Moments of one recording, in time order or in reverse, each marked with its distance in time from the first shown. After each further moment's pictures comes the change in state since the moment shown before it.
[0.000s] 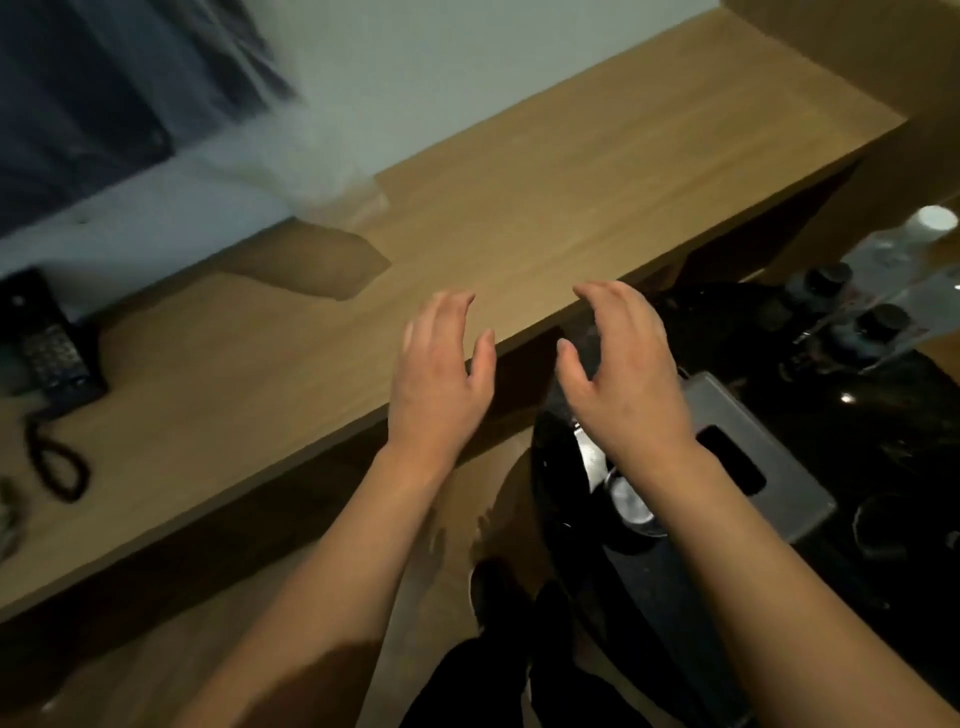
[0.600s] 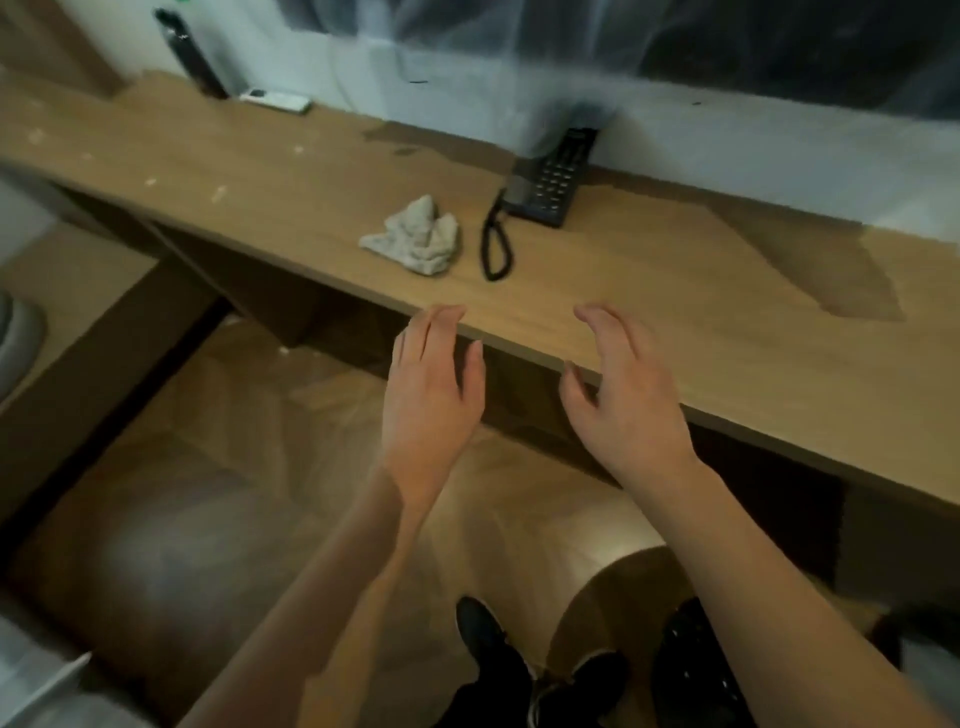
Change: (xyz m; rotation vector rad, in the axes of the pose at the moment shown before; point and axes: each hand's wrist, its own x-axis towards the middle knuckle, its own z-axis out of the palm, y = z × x) left_hand -0.278 -0.220 -0.245 0.234 0.569 -0.727; right_hand -0.125 -0.322 0.198 0.116 -0.638 -0.701
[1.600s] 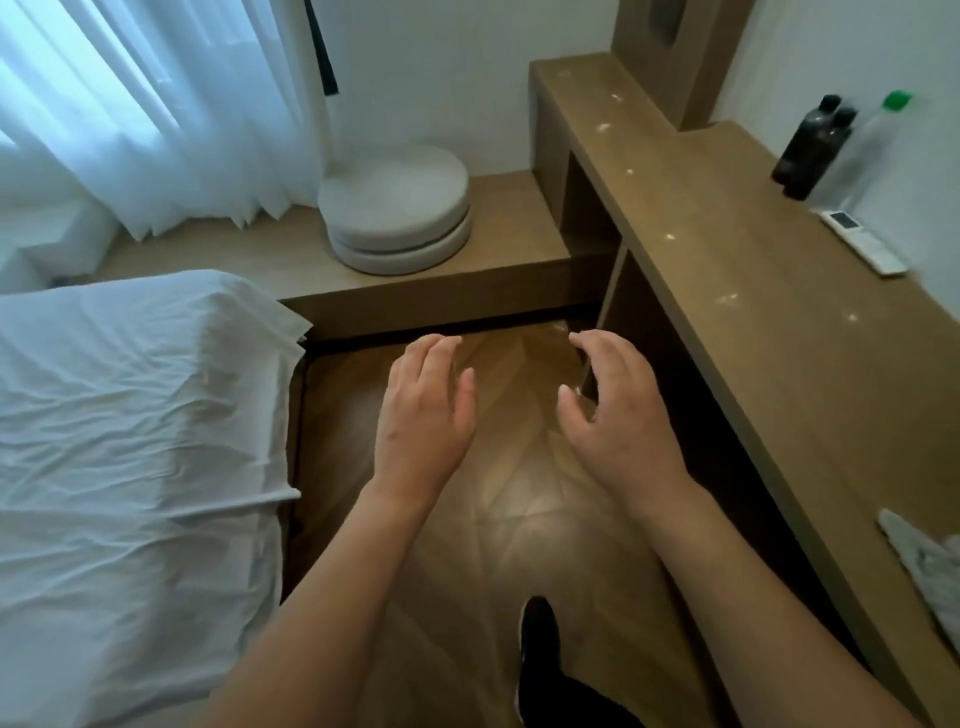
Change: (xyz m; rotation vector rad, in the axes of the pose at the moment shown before) left_hand 0.004 -0.432 -0.308 0.370 0.561 -0.695; right_hand 0.174 -0.456 0.362 0.207 -0.469 -0.789
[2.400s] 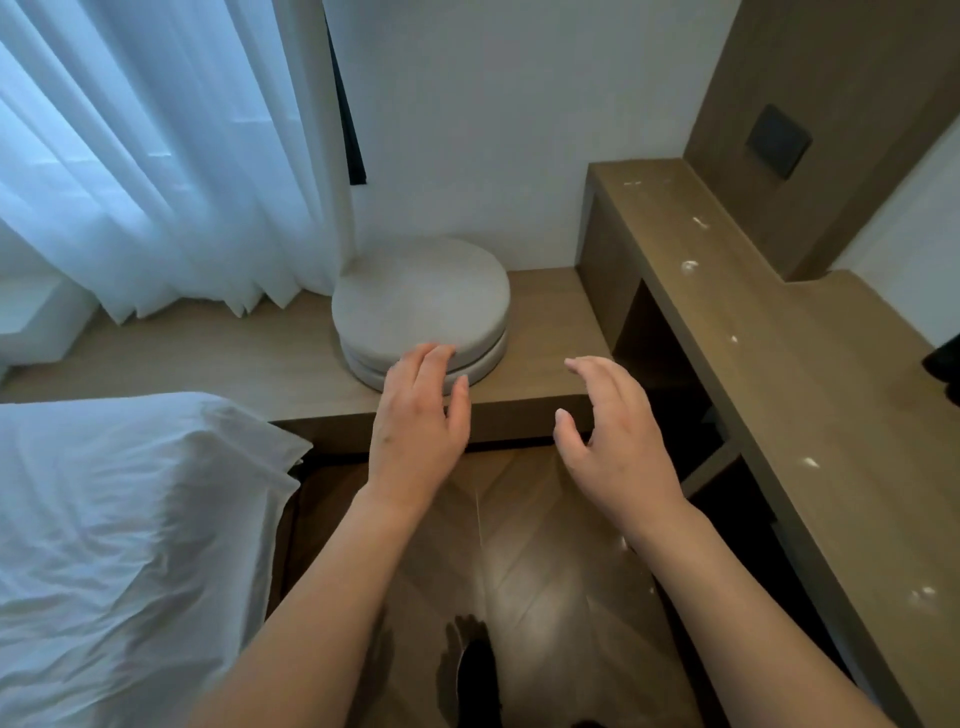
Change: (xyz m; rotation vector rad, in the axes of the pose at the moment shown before) left_hand 0.417 -0.188 0.079 -0.007 0.091 0.012; right_hand 0.436 -0.020 0.150 -0.053 -0.051 -0.033
